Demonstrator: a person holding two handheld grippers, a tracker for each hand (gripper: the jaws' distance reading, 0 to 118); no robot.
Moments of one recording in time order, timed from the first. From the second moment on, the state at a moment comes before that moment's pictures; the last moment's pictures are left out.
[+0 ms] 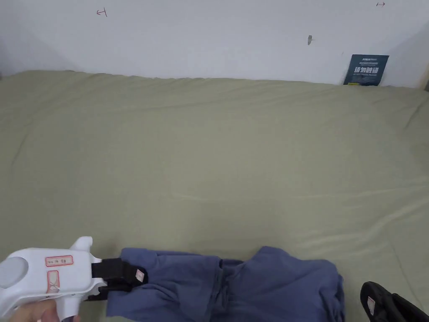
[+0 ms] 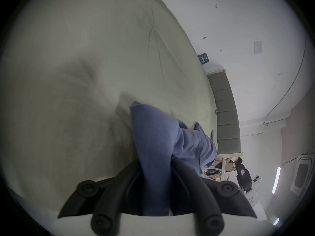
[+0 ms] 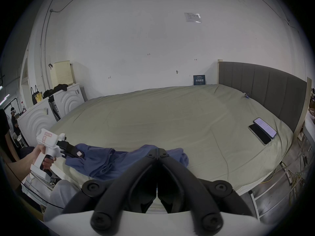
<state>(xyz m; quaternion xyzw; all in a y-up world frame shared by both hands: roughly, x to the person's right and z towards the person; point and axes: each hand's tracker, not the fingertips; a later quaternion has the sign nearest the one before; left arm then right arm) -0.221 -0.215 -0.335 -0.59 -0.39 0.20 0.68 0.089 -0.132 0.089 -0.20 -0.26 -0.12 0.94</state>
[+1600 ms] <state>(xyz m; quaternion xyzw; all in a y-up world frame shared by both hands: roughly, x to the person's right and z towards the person) -0.066 -0.138 -0.230 -0.57 -0.49 0.08 0.66 0.103 -0.131 0.105 -0.16 -0.34 -0.08 0.92</state>
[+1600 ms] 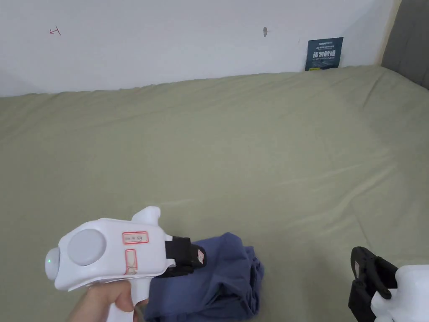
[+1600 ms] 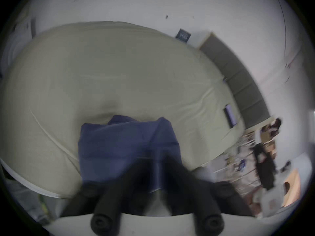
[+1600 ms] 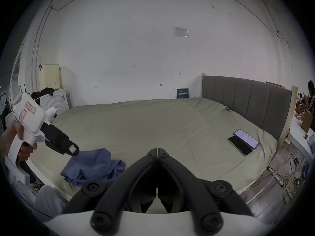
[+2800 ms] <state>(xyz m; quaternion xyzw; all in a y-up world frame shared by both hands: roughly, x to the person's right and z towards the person) -0.175 -0.180 -0.296 -0.55 -0.42 0.07 0.72 0.180 -0.272 -0.088 -0.38 0.09 -0.47 0.79</state>
